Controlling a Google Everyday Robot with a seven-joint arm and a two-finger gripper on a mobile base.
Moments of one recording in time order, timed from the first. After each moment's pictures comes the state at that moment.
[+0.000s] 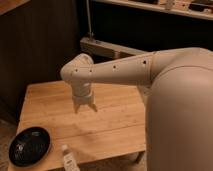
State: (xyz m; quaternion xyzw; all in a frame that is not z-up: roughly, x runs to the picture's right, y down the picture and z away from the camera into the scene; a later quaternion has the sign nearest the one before) arm -0.102 0.096 0.704 -0.26 0.23 0.64 0.68
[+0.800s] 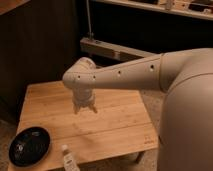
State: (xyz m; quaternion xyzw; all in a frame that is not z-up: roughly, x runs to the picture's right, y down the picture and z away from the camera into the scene) arm -0.105 0.101 0.697 -0.25 0.18 0.66 0.69
